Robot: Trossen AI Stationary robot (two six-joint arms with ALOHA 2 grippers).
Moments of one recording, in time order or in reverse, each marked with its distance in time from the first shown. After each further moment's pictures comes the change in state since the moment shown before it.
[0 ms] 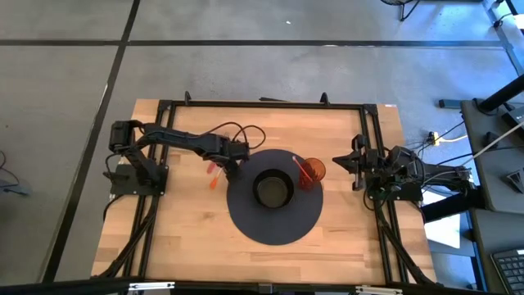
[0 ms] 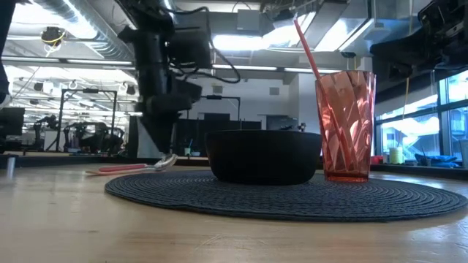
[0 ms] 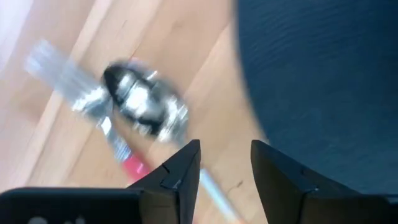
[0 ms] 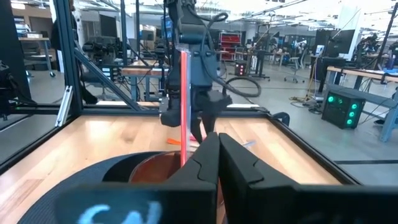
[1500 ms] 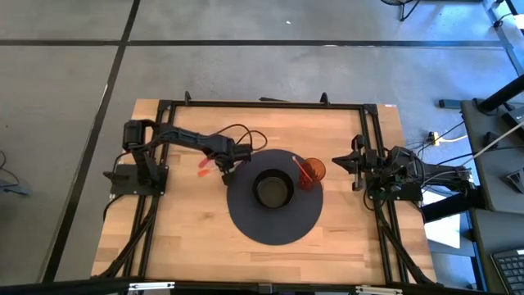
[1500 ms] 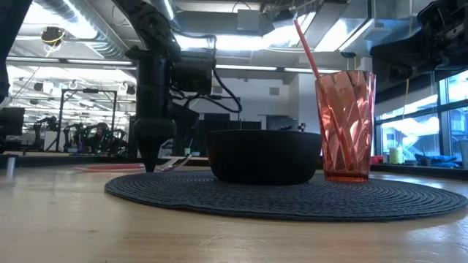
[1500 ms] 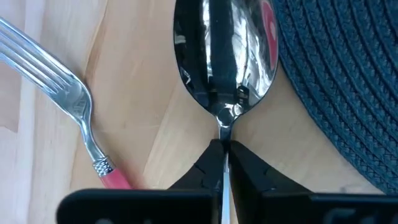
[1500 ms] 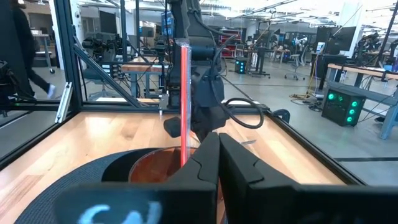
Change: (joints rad) left arm 0.044 0.163 -0.015 -0.012 0.037 0.187; right arm 0.000 0.000 0.000 -0.013 0.000 -0.002
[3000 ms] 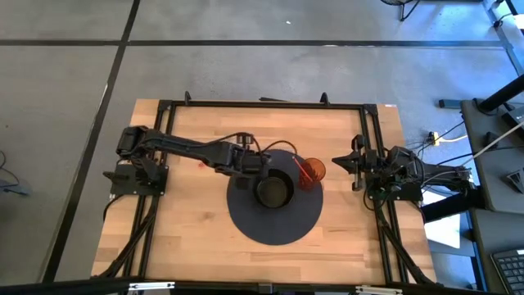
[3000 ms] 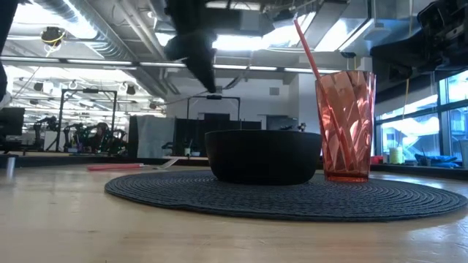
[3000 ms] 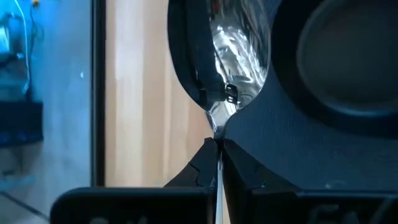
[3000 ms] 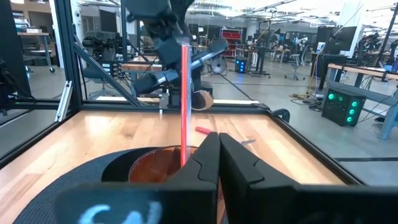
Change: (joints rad) left arm -0.262 -0.069 0.471 -0.195 -0.346 0.297; right arm 0.000 0.000 0.000 -0.003 0.000 -0.004
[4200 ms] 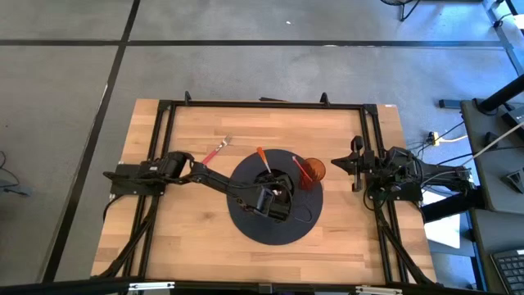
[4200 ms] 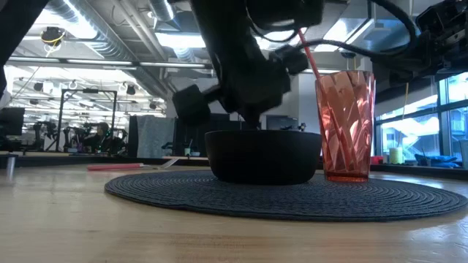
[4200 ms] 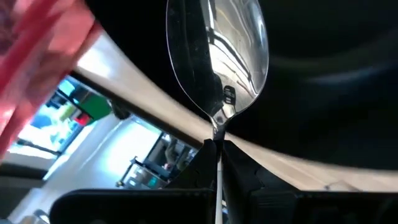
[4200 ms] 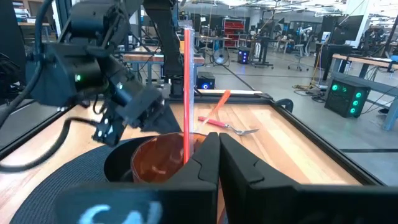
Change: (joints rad) left arm -0.187 0.480 0.289 -0.023 -0.407 0.994; right arm 0.000 0.000 0.000 -0.042 -0.008 0.005
